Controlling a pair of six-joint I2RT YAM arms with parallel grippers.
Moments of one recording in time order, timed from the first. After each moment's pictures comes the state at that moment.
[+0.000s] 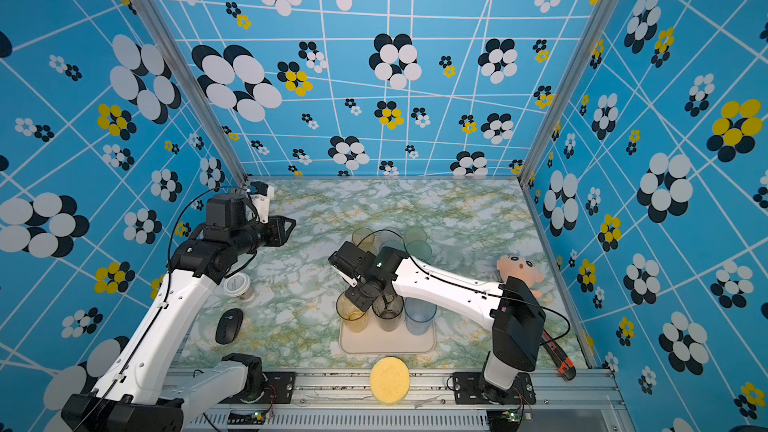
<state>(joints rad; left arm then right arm) -0.14 1.10 1.16 -0.69 0.22 -0.19 1.08 1.68 1.43 -0.93 0.10 0.10</state>
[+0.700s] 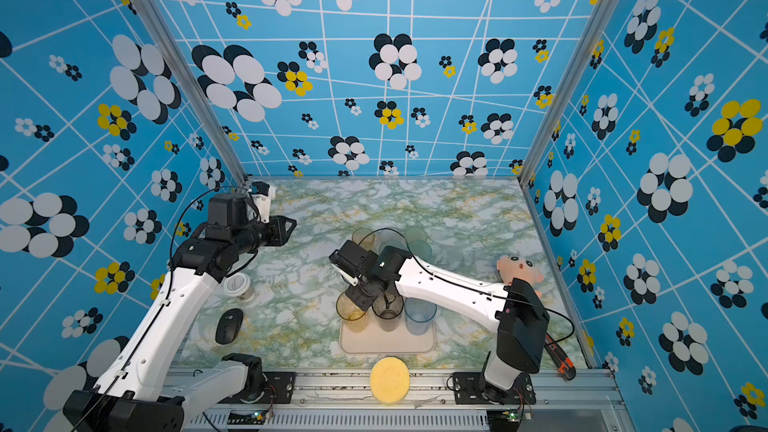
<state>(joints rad) -0.14 1.11 1.16 -0.69 0.22 -0.19 1.08 1.64 1.43 -0.93 0.10 0.10</state>
